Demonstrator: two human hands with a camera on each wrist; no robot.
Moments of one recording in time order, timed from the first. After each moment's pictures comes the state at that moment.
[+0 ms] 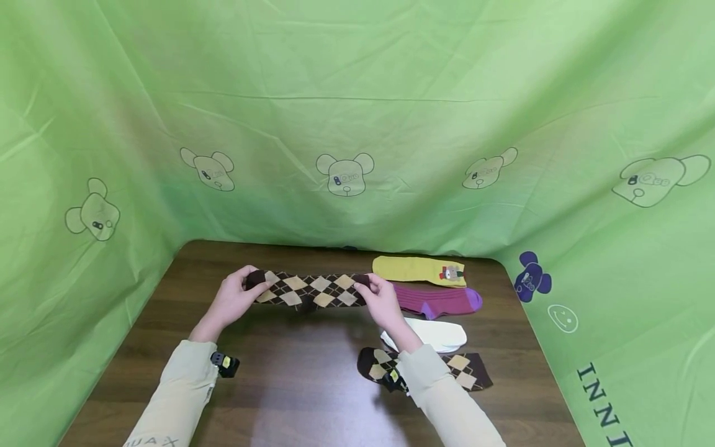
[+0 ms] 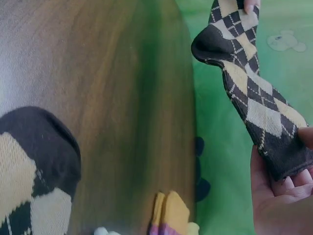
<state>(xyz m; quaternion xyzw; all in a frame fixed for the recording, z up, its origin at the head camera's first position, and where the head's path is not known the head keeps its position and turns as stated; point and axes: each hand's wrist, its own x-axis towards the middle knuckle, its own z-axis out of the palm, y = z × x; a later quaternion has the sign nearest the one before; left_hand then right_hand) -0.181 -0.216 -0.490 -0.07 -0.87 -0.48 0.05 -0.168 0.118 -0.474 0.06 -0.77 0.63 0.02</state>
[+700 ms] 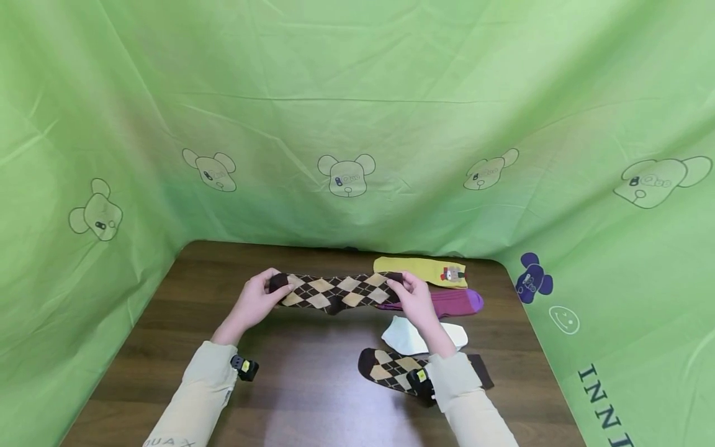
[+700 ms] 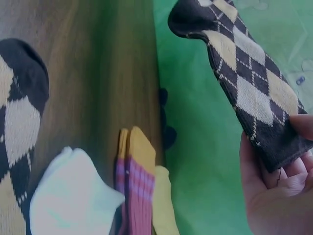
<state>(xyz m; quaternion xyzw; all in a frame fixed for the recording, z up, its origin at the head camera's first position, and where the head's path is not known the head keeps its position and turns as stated) -0.179 -0.175 -0.494 -0.09 -0.84 -0.54 0.02 -0.174 0.182 -0.484 0.01 -0.77 0.64 0.02</state>
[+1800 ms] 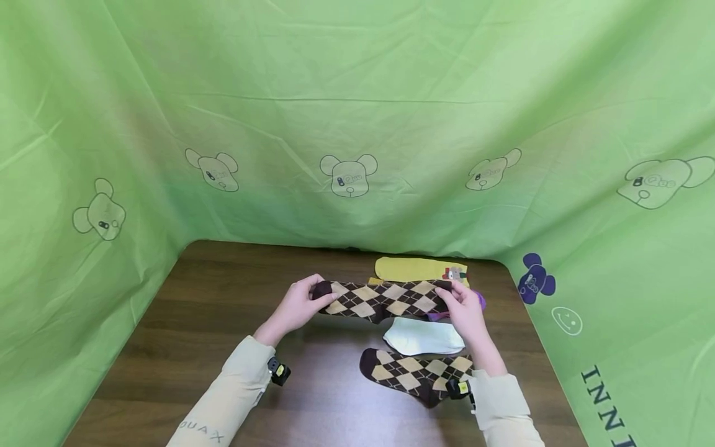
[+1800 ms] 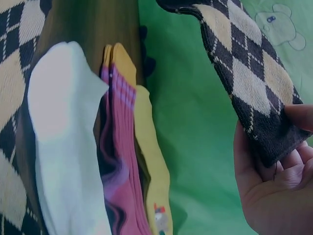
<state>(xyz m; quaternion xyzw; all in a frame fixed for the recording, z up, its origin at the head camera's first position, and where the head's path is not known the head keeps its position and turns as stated) -0.177 -0.102 -0.497 -0.16 -0.83 -0.53 -0.02 -0.148 0.260 -0.473 -0.03 -0.77 0.63 0.05</state>
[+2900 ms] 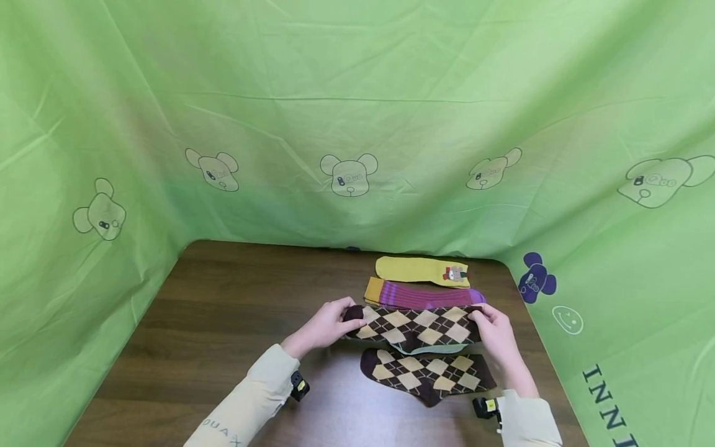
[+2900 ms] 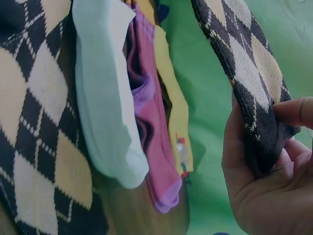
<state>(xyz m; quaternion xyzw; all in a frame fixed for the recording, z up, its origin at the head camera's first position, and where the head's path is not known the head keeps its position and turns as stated) -0.160 -0.053 -0.520 -0.25 -0.83 -0.48 -0.11 -0.121 0.320 -0.495 -0.11 -0.81 0.58 0.04</state>
